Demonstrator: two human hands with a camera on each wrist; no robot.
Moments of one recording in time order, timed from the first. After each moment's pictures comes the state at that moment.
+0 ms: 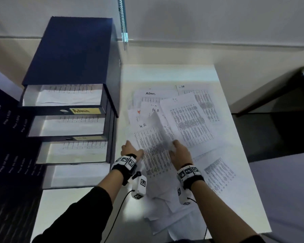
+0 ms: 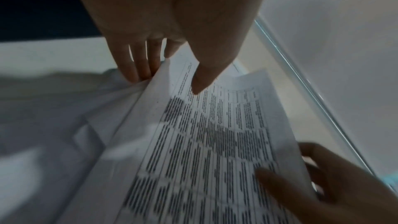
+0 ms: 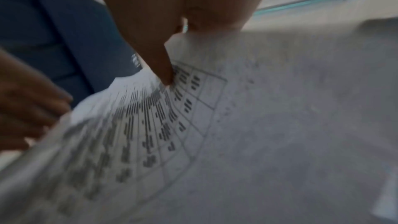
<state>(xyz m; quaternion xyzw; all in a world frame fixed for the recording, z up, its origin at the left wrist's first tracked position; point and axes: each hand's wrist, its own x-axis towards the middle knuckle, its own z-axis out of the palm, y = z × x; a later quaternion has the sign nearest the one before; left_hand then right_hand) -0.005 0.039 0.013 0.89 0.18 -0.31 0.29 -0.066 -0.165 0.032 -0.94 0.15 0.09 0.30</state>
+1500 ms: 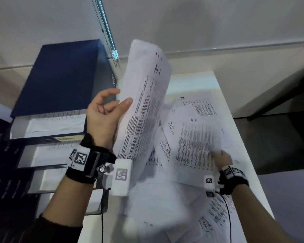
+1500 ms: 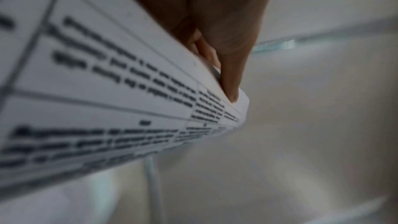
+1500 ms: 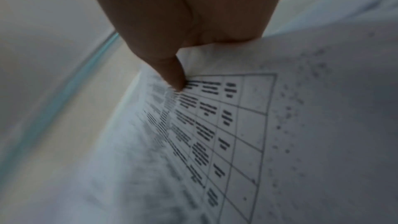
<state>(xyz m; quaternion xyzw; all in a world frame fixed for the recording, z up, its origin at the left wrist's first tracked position) 0.062 -0.002 0.265 0.60 0.00 0.05 0.80 -0.029 -0.335 0.031 -0.76 0.47 0.10 0.44</state>
